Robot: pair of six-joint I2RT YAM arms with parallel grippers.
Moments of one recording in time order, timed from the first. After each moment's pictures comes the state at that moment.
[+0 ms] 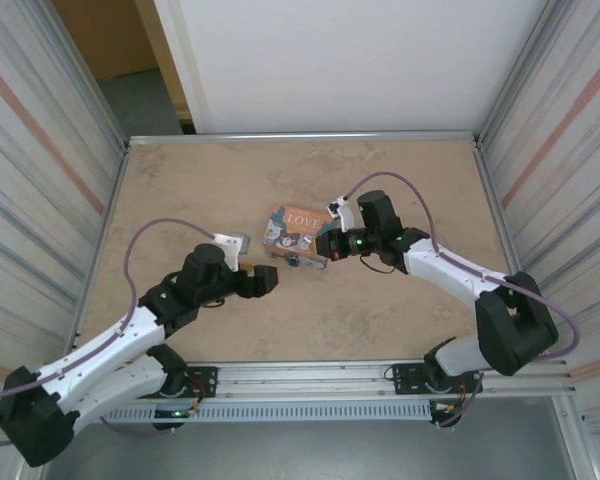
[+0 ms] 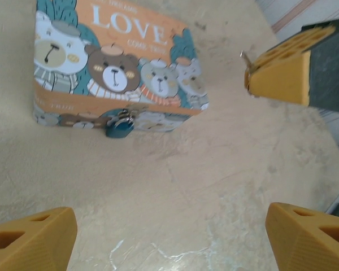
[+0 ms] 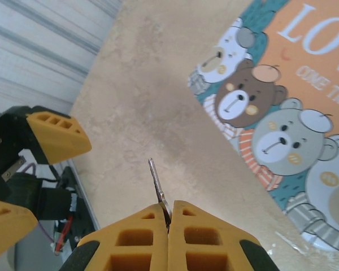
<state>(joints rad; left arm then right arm) -0.70 0.87 0.53 -0.23 0.13 -0.55 0.53 1.42 0.85 -0.11 -0.64 0.44</state>
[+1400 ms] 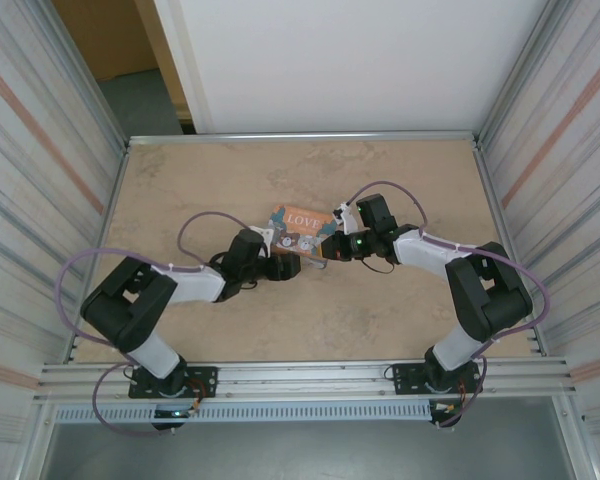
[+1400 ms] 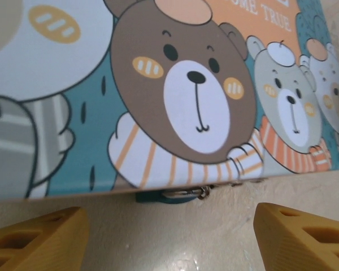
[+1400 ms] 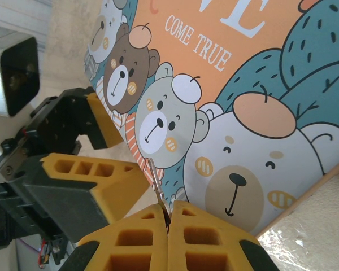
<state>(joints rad) -0.64 1.62 0.58 0.37 0.20 -0.55 0.46 1.62 0.86 -0.11 -0.66 0.46</state>
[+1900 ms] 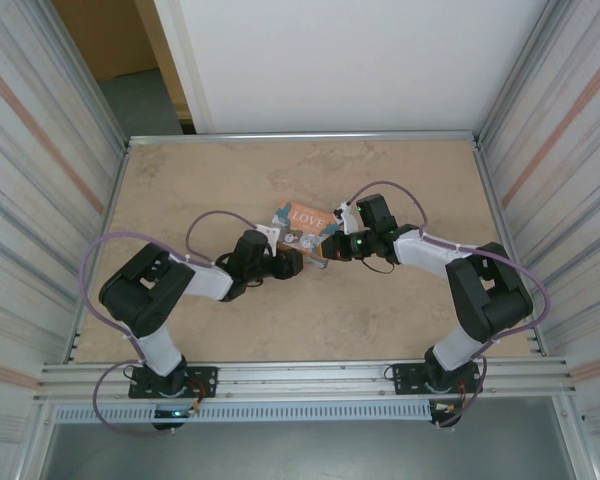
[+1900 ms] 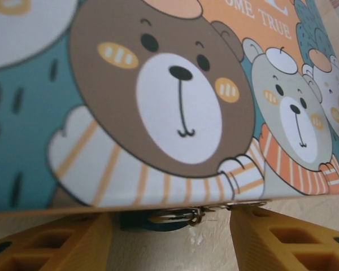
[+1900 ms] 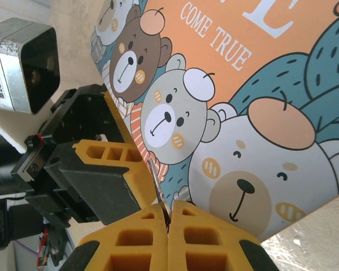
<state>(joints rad) -0.65 1.73 0.60 0.54 0.22 -0.52 0.46 1.61 0.86 -0.11 -0.65 0.46</state>
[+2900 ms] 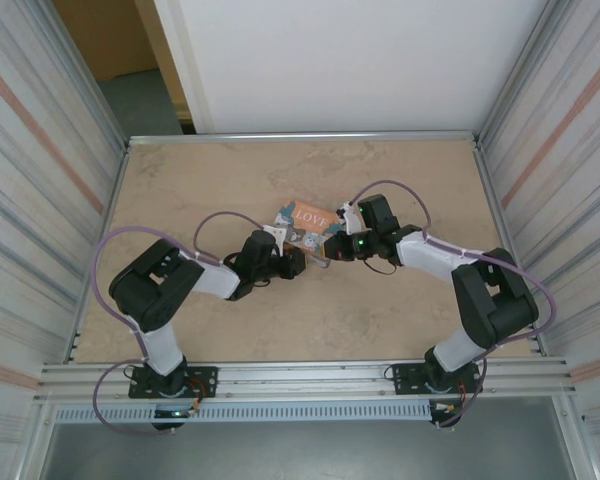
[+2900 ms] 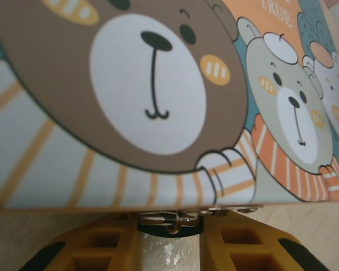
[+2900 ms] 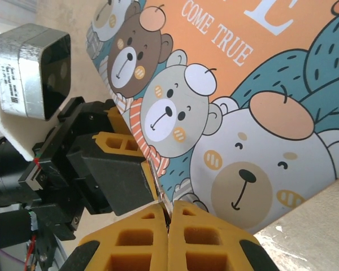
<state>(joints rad) -0.69 1.78 0.63 0.55 0.21 -0.58 0.47 1.56 0.85 -0.14 -0.58 0.46</state>
